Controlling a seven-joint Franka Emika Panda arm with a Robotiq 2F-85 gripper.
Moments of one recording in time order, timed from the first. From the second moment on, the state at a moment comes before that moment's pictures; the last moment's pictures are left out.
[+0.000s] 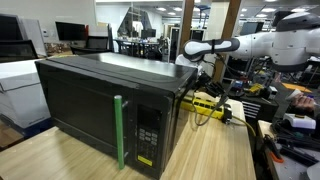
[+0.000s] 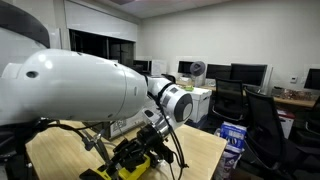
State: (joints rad) arm -1.35 1.47 1.26 -1.35 -1.07 0.70 -2.60
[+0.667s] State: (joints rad) arm -1.36 1.47 1.26 -1.35 -1.06 0.66 -2.60
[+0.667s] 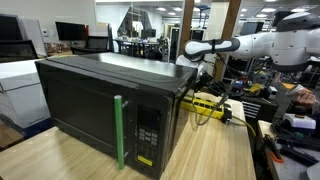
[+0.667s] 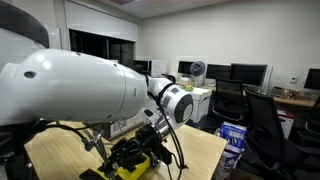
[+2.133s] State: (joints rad) arm -1.35 1.47 1.28 -1.35 -1.06 0.66 -2.60
